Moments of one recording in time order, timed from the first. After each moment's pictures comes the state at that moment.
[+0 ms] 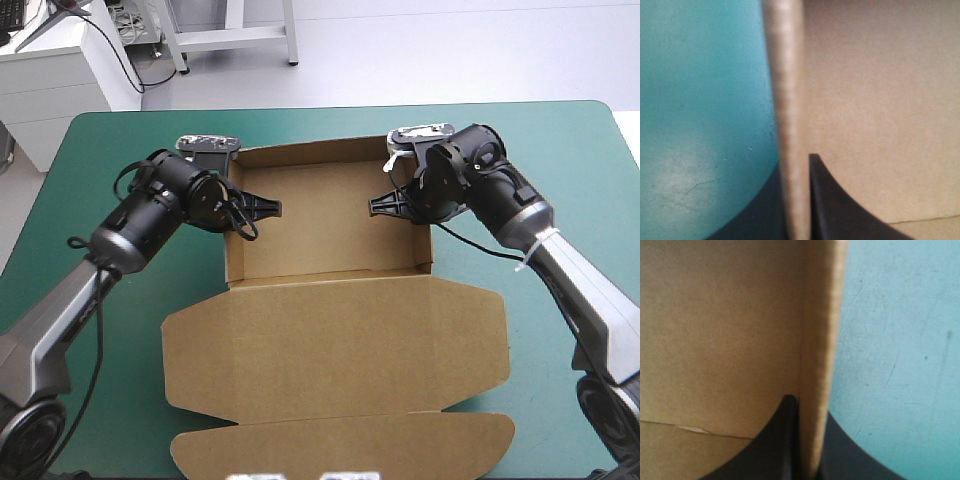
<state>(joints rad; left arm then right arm) -0.50 1.60 -1.54 0.18 1.09 -0.46 0.50 1.67 -1.70 -0.12 1.22 0.35</state>
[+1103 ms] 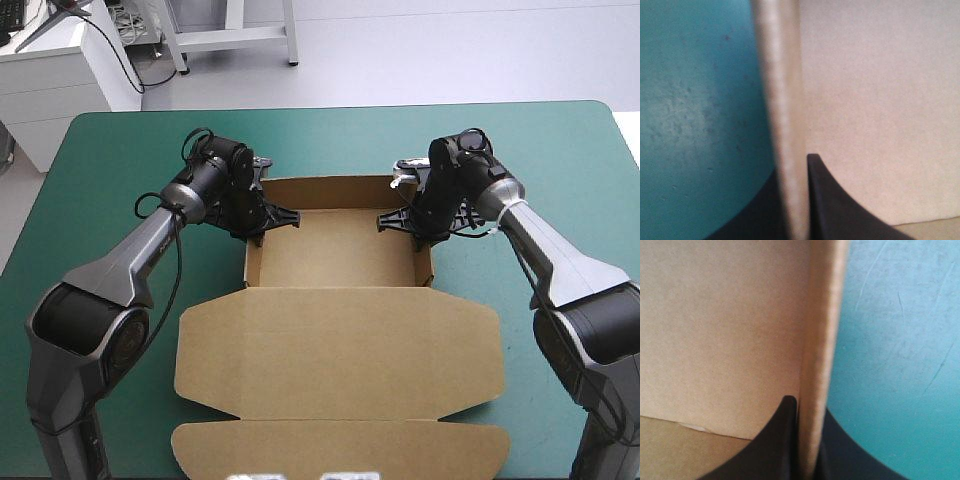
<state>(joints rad) -0.41 1.97 -1.76 -0.03 1.25 -0.27 0.35 1.90 -1.70 0.09 1.24 0.18</state>
